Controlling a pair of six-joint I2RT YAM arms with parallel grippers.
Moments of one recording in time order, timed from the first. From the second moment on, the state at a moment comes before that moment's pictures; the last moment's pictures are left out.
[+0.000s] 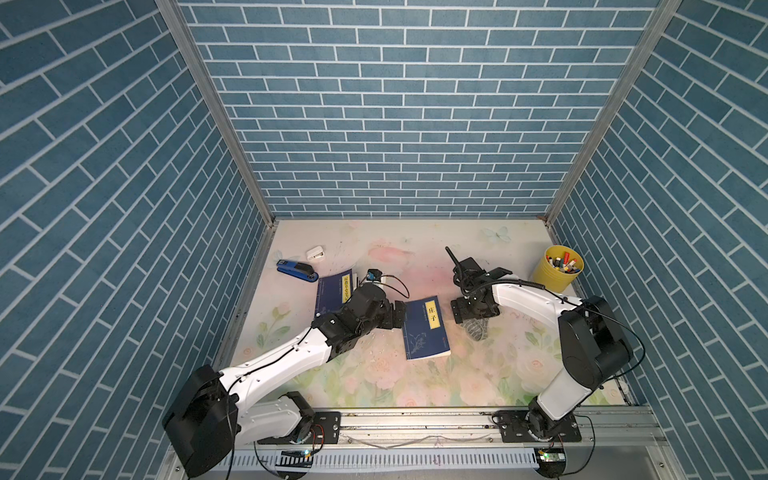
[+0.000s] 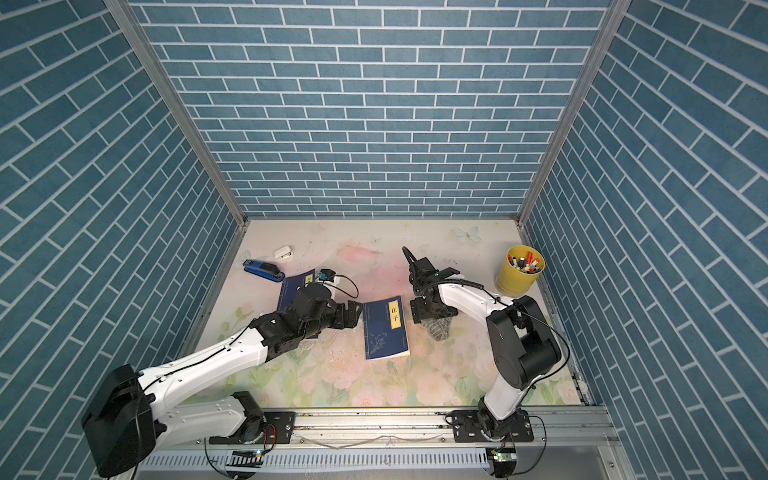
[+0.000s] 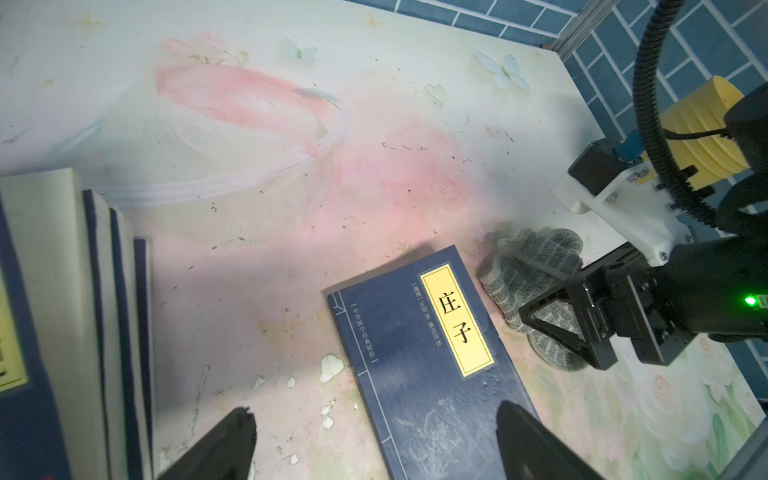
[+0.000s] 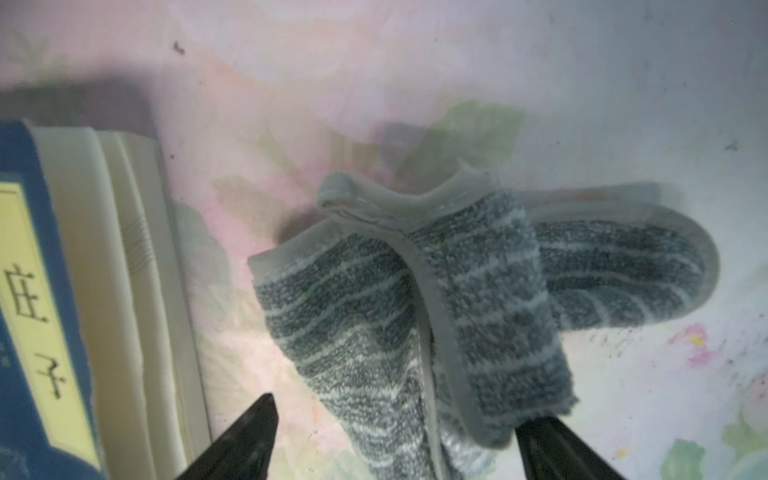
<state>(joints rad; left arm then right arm) -0.76 1.18 0.72 -0.22 -0.13 -0.56 0.57 1.68 1.10 -0.81 0.12 0.31</state>
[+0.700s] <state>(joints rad) -0.69 1.18 0.72 -0.25 -0.12 -0.53 0.50 1.78 1.10 -0.76 0.10 0.30</state>
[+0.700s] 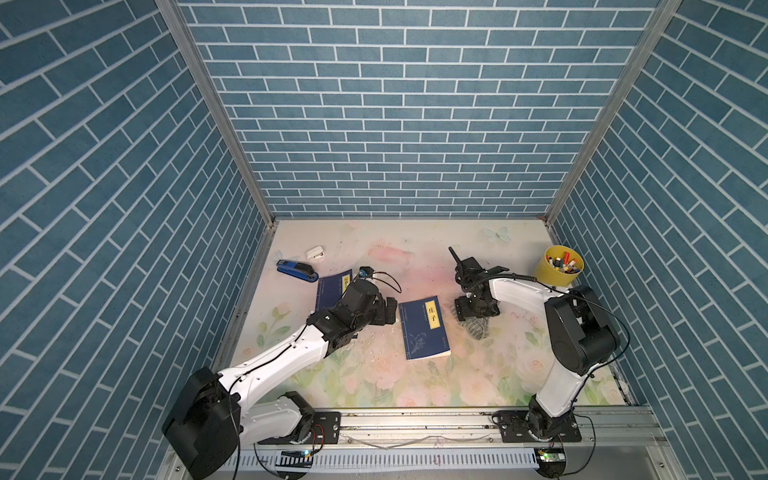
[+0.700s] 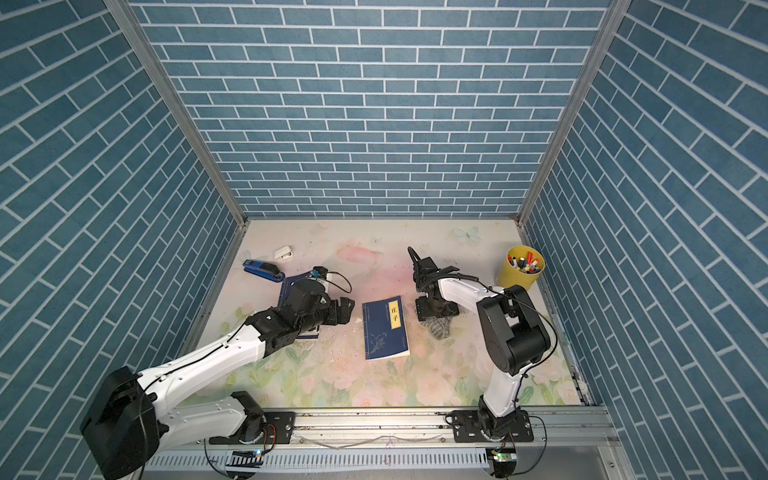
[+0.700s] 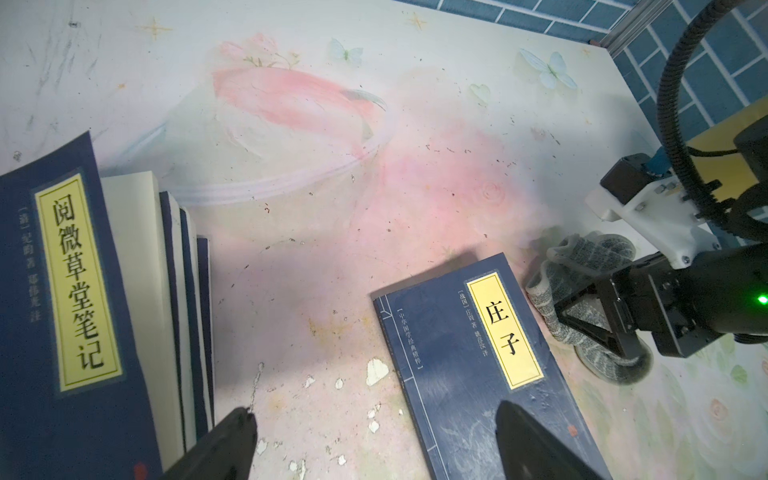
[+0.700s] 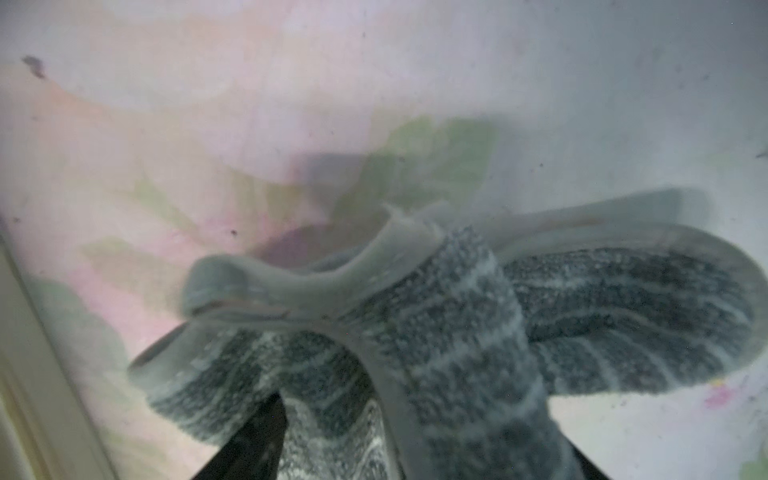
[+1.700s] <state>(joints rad) -0.63 1.13 0.71 -0.25 -0.12 -0.51 0.56 1.65 1.31 -0.76 -0.13 0.29</state>
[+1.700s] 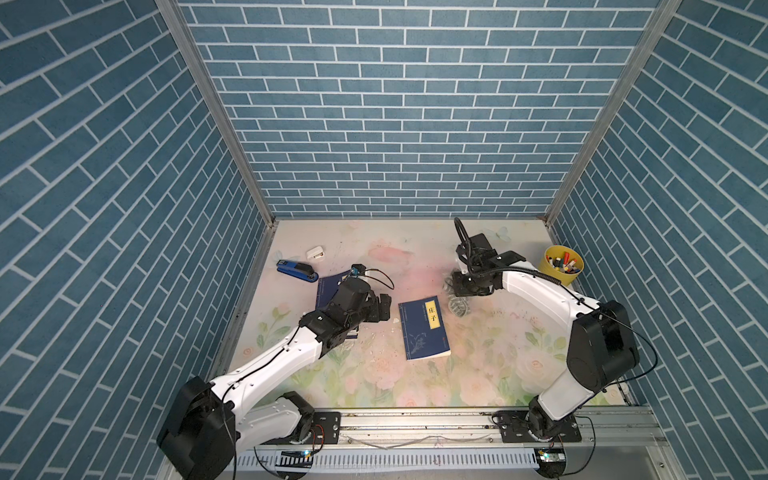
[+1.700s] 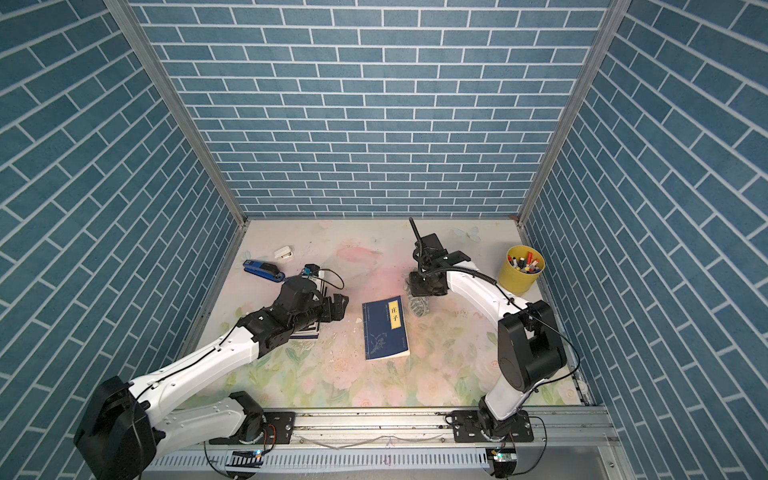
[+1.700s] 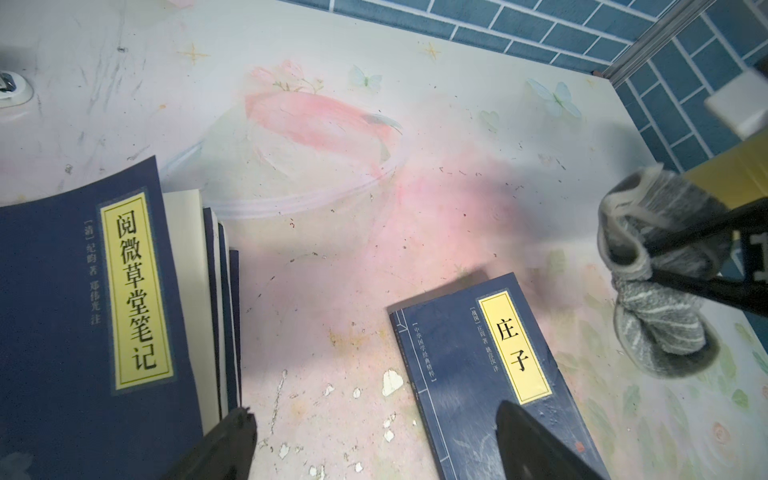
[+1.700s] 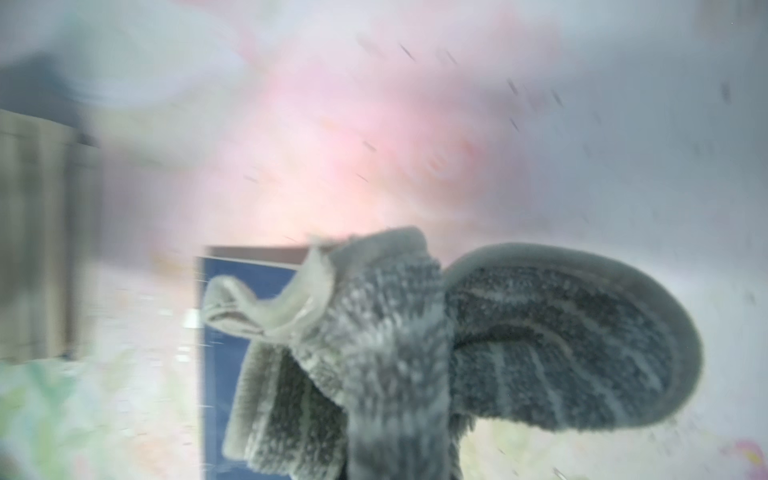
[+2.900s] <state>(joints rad) -0.52 1.17 0.68 -0.27 -0.01 -0.46 0.87 1.61 0.90 -0.57 -0.07 0.53</state>
